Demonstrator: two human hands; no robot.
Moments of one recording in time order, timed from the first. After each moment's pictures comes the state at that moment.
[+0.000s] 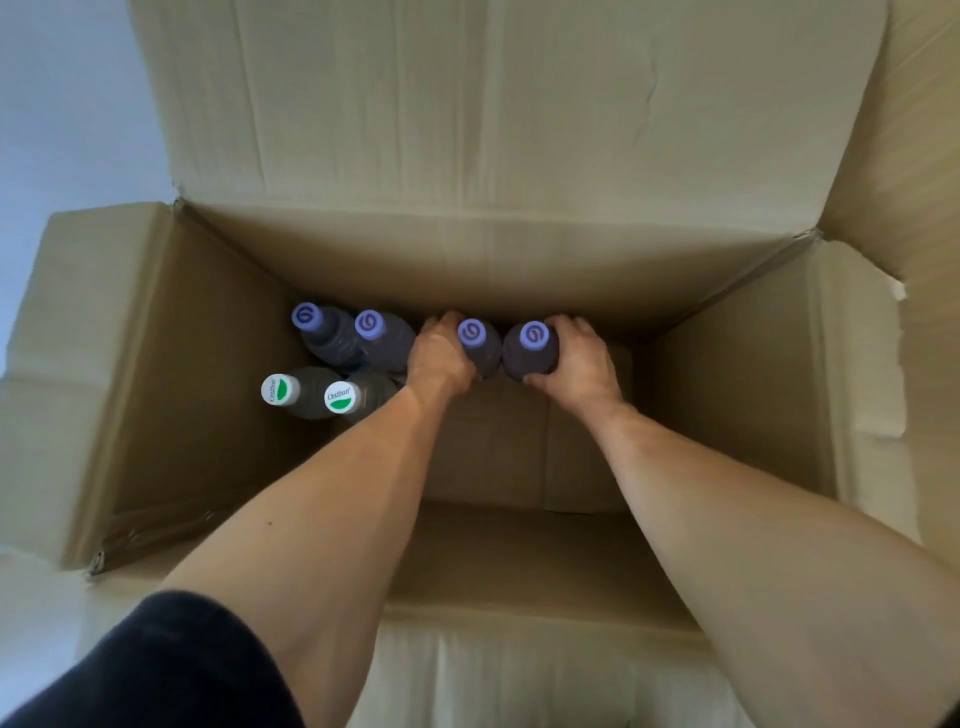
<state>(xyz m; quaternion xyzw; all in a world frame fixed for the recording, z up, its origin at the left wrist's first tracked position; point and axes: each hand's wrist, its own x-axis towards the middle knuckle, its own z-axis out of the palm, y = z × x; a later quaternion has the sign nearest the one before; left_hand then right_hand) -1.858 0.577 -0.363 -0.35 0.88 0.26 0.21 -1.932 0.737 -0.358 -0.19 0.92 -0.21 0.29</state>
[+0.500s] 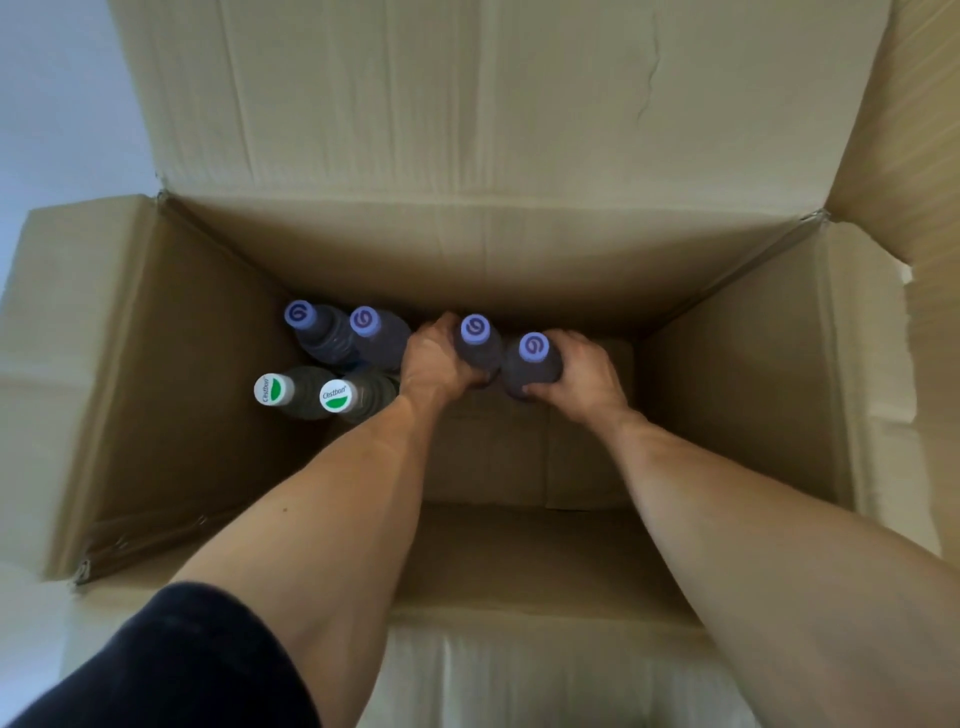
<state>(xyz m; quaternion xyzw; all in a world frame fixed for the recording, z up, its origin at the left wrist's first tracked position) -1.845 0.580 -0.368 -0.35 0.87 0.30 0.15 -1.923 0.752 -0.377 -0.22 0.90 -0.24 0.29</state>
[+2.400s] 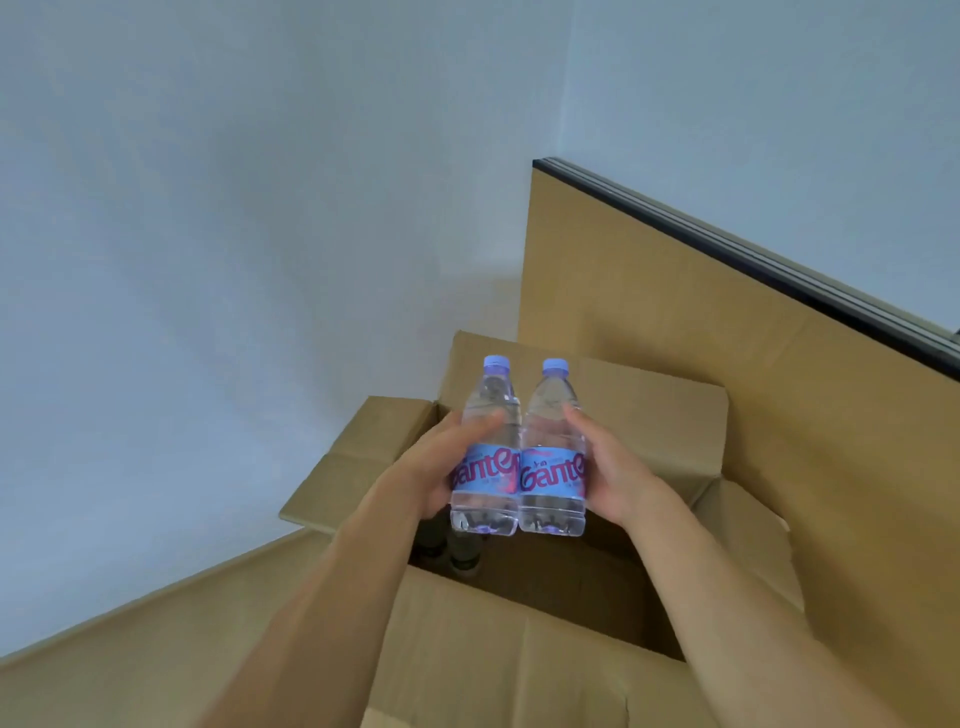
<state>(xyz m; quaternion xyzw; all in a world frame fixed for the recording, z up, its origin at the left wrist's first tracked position) -1.692 0.574 -0.048 -0.30 0.51 0.80 -0.05 -1.839 0.720 -0.062 -0.08 0.51 -0.66 0.54</state>
